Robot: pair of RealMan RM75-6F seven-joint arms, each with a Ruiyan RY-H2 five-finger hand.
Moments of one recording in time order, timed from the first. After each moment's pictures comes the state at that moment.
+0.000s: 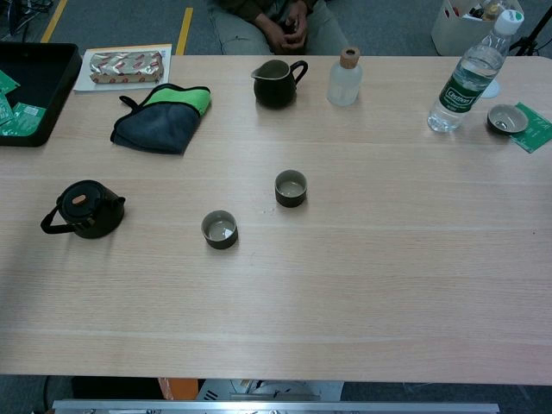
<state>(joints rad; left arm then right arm) -0.15 -1.11 -0.01 -1.79 1.48 1.38 0.24 0.15 -1.08 0.11 -1.59 -1.52 1.45 0.02</state>
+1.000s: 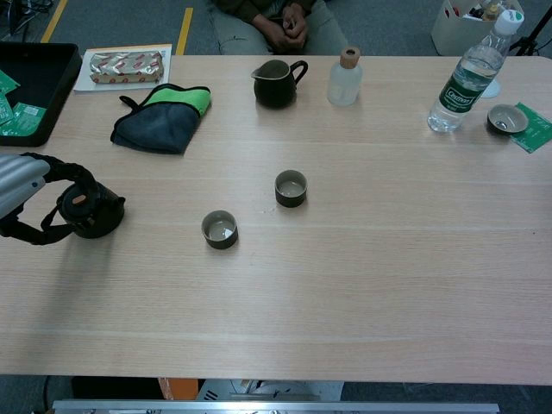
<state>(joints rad) -0.30 -1.19 0.02 -1.86 1.40 1.10 0.39 0.16 -1.10 0.10 -1.57 -1.48 1.42 0.02</state>
